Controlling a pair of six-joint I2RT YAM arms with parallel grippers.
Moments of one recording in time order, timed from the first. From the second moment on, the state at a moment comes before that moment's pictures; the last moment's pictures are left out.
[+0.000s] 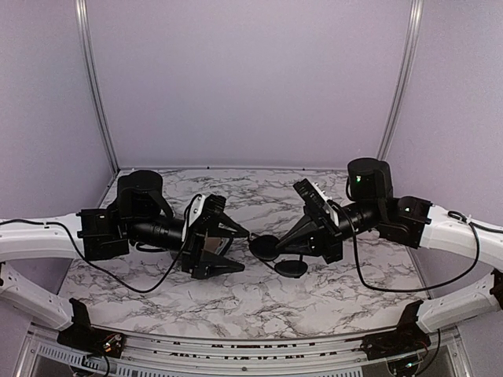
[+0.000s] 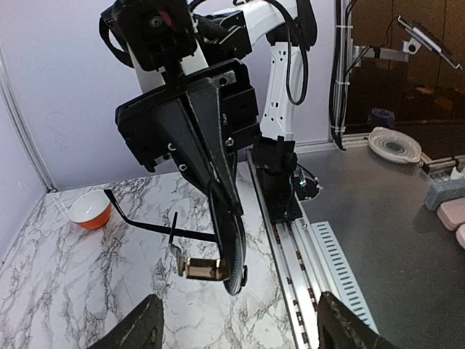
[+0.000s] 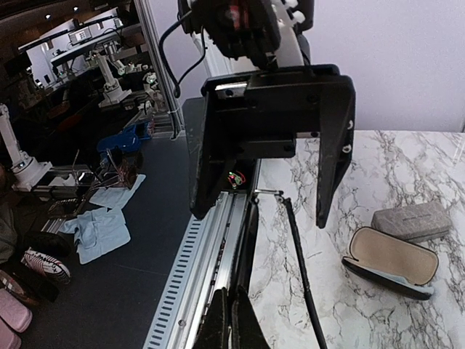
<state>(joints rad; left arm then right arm) -1.05 1.24 0.89 0.12 0.58 0.24 0.87 1.15 0.93 -0.15 -0.94 -0.13</state>
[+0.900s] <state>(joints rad) -0.83 1.71 1.00 0.56 0.62 -0.73 1.00 1.30 1.10 0.16 -1.17 -0.06</state>
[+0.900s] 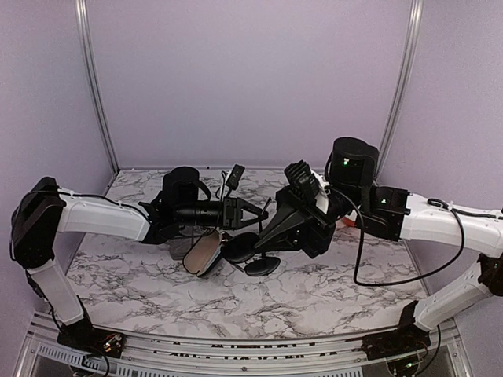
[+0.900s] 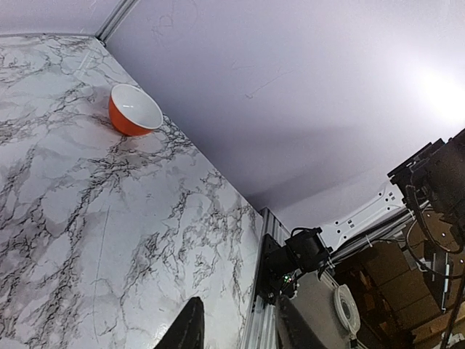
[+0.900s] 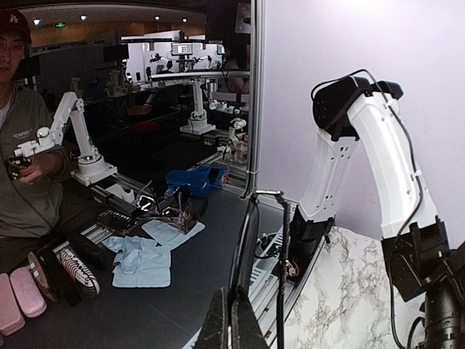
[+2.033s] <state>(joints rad) -0.88 1.49 0.85 0.96 0.76 -0.95 0.89 1.42 1.01 0.55 -1.01 0.15</state>
